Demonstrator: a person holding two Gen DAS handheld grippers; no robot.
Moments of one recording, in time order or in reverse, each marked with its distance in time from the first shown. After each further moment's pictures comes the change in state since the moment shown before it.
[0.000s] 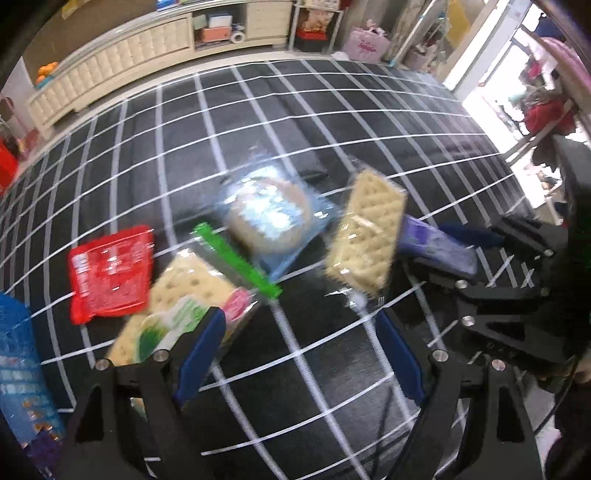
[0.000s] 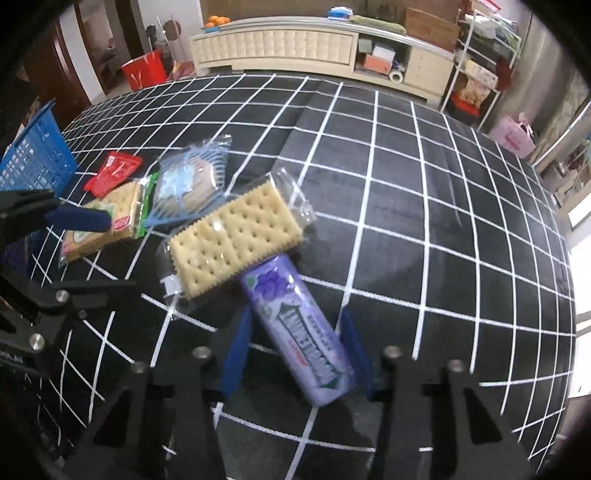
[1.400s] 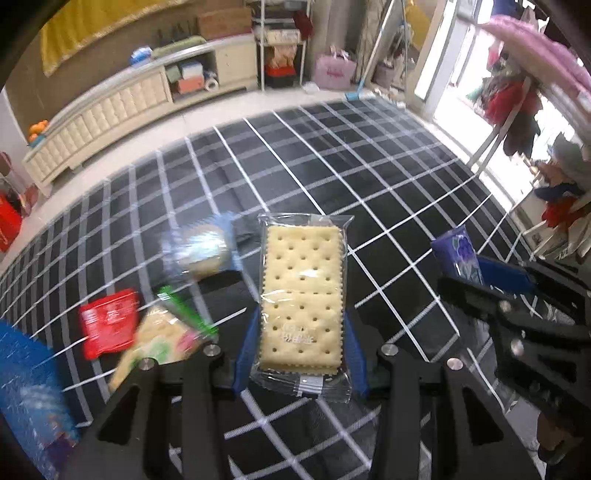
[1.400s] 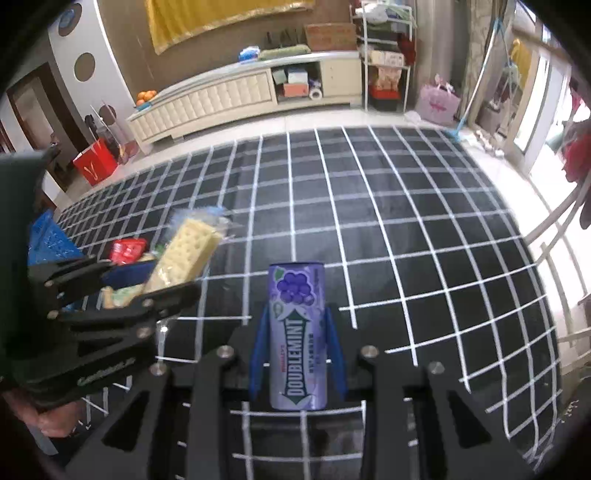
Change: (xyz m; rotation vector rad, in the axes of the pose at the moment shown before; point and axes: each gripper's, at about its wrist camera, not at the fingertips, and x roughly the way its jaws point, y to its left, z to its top) left arm -0.050 -0.073 0.009 0.129 -0.158 0.058; right arm -0.105 -0.010 -0.030 0.362 -0.153 -0.067
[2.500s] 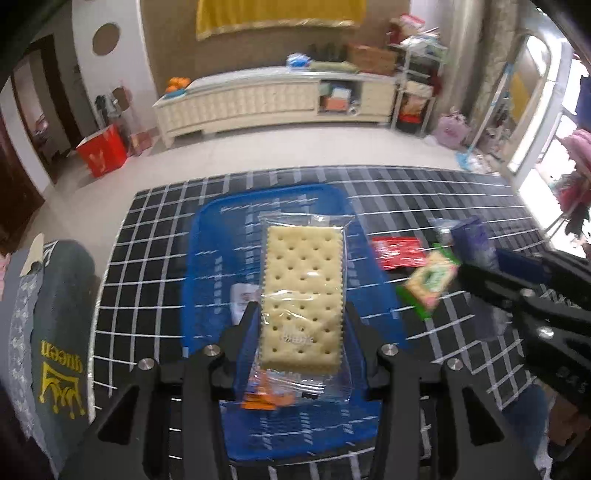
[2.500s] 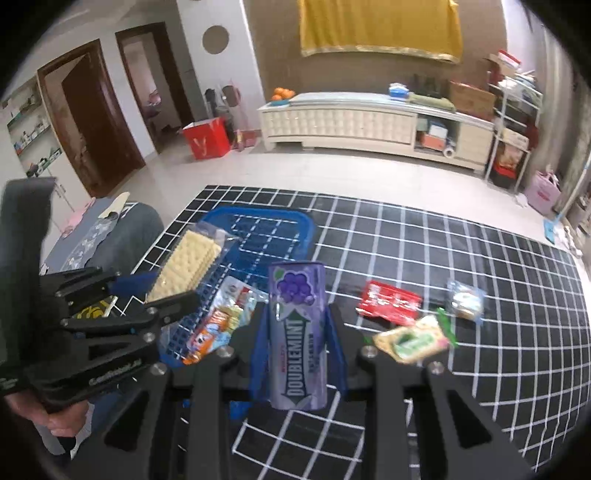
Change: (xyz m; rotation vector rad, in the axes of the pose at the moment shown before) left arm -0.202 0.278 -0.152 -0.305 -0.088 0.257; right arm -0.043 0.310 0.015 -0.316 -0.074 0.259
